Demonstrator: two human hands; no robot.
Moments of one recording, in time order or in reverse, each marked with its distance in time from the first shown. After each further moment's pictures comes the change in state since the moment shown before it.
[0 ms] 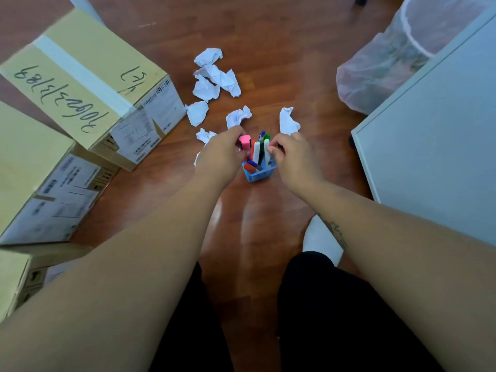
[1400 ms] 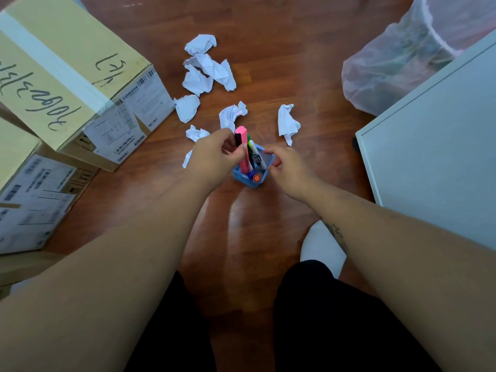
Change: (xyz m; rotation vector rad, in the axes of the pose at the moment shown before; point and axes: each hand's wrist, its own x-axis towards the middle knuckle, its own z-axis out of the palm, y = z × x) left_hand 0.023 -0.022 0.022 -0.178 0.044 -0.018; right_hand 0.035 0.055 0.031 -0.063 -0.252 -0.002
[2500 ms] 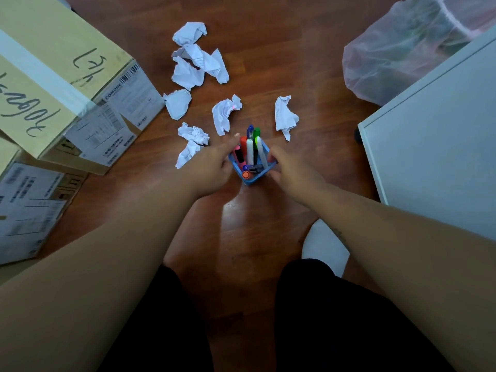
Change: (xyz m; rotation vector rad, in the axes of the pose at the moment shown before) left_hand 0.013 -0.019 0.005 0.303 -0.361 0.086; right_hand -0.001 0.014 -0.004 -0.105 -0.094 0.008
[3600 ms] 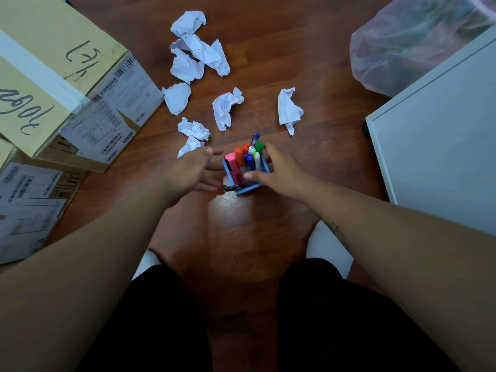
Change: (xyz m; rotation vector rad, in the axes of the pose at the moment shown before) left_hand -0.015 -0.020 -0.011 -0.698 -0.189 -0.457; right_hand 0.006 -0.011 0.011 0.485 -0.156 0.027
